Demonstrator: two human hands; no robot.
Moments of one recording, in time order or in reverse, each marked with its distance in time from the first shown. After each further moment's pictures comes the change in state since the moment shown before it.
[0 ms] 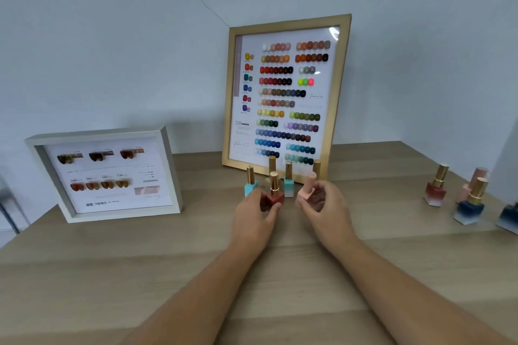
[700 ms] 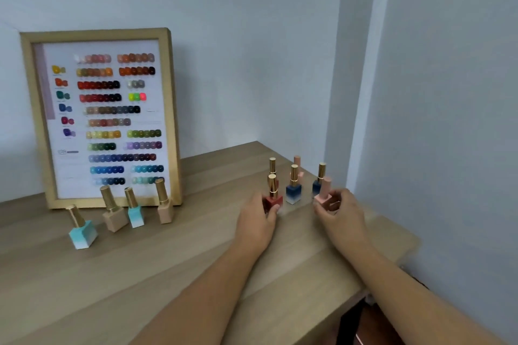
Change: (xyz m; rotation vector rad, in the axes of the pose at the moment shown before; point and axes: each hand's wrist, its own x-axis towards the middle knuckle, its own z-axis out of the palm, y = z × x) left_hand -0.034 0.179 0.180 -0.199 -0.400 0.249; right_hand -0.043 0.087 -0.257 -0.258 0.413 0.335
